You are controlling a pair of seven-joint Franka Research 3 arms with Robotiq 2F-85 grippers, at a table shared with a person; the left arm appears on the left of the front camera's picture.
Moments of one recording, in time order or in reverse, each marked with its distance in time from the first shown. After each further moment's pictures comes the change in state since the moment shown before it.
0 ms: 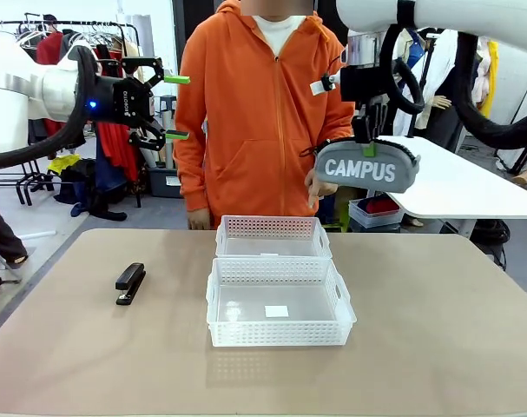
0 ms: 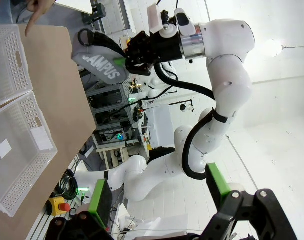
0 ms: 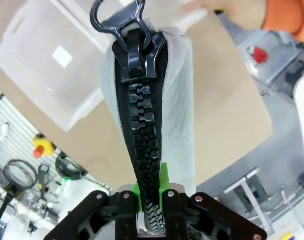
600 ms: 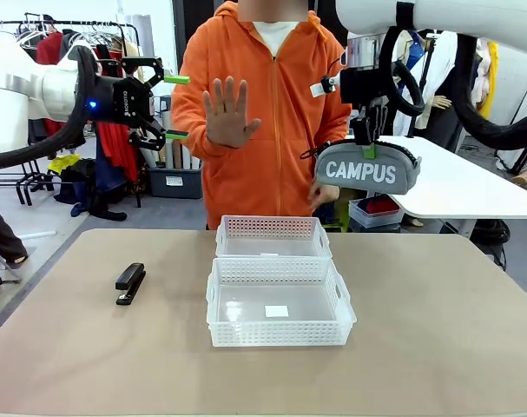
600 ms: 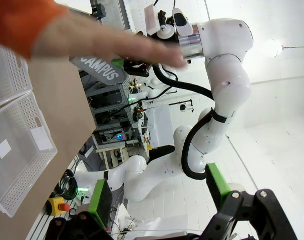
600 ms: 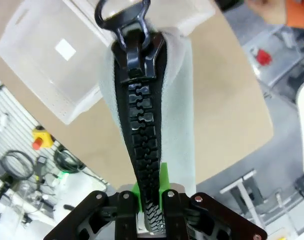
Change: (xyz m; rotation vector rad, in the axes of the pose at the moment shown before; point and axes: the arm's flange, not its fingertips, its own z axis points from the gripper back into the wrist) left arm 0.000 0.000 0.000 0.000 0.000 0.000; right arm 0.002 0.004 -0.008 0.017 0.029 0.063
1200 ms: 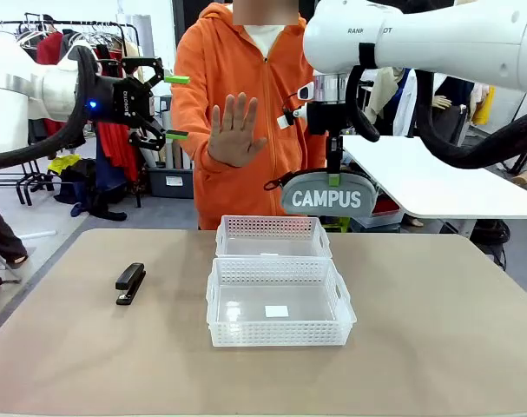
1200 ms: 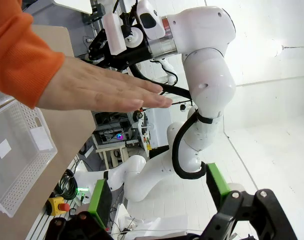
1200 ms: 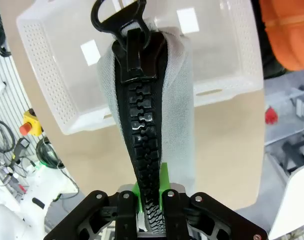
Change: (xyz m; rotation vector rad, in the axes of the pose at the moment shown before) left arm 0.000 0.000 0.000 0.000 0.000 0.000; right arm 0.060 0.020 -0.050 0.065 -0.046 0.353
